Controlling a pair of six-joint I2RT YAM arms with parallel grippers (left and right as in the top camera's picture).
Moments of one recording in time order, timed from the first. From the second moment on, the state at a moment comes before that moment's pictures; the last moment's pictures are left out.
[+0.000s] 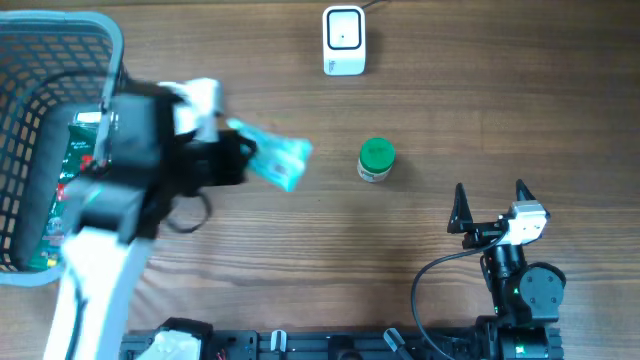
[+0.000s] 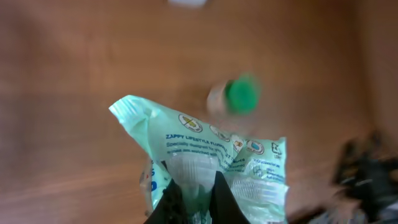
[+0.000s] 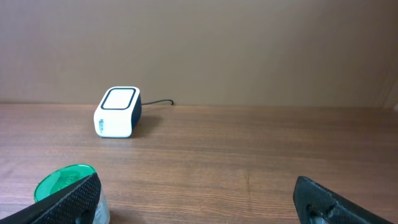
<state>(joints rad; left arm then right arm) -0.23 1.22 1.35 -1.08 0.33 -0.32 -0.01 0.02 0.01 0.00 -0.07 0.01</state>
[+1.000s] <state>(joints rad) -0.56 1.87 1.44 -1.03 0.09 -0.37 -0.01 0.02 0.01 0.00 -0.07 0.01</state>
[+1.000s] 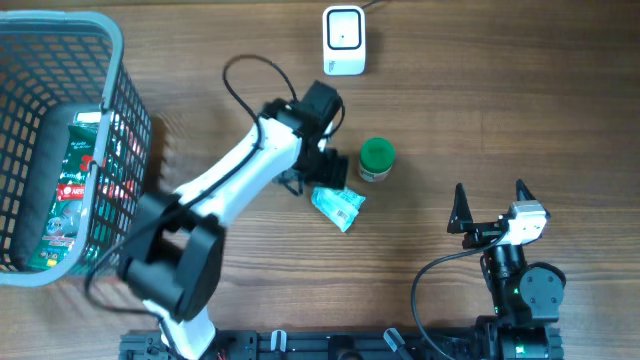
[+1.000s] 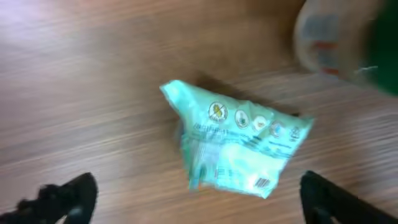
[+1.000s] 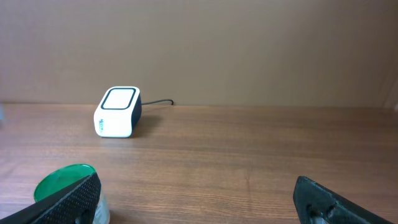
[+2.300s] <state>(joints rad) 0.52 1.94 1.74 -1.40 -0.16 -0.96 -0.01 0.02 0.01 0.00 -0.07 0.01</state>
